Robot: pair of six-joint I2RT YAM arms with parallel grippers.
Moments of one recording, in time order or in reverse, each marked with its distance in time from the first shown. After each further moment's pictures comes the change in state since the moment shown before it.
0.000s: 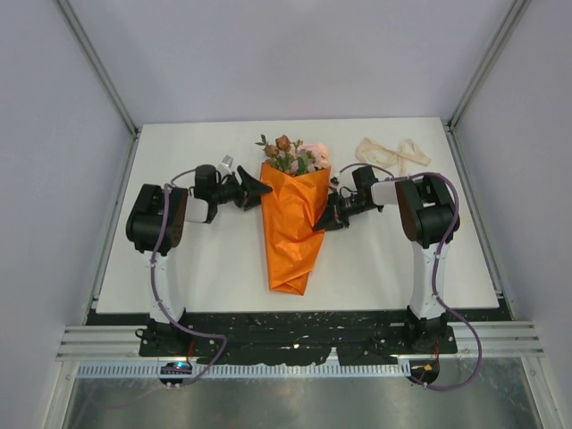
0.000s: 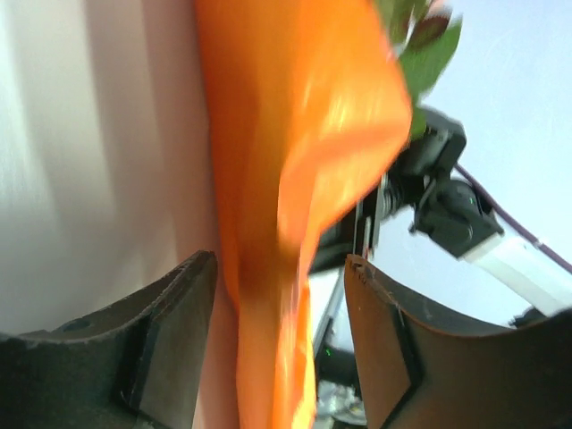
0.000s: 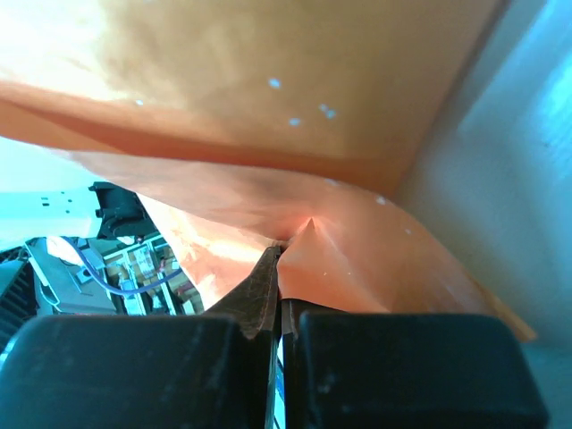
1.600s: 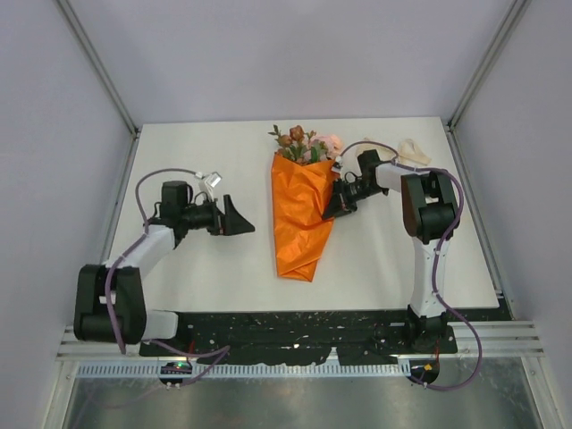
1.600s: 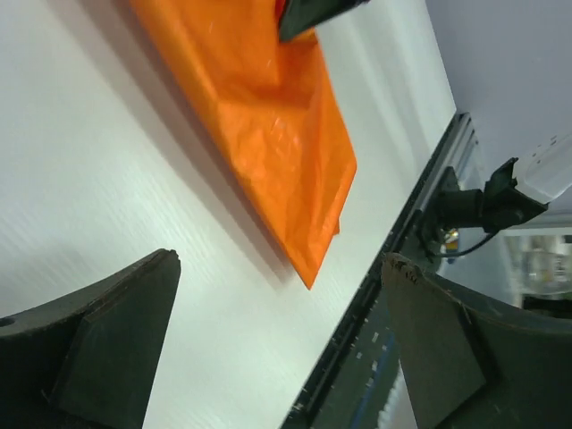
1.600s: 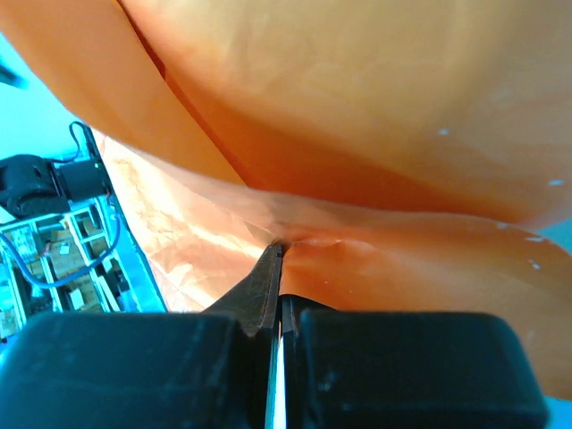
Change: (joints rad) left arm 0.083 -0.742 -0.401 -0.770 0.136 0.772; right arm -0.051 0.036 0.217 -0.258 0.083 -0.320
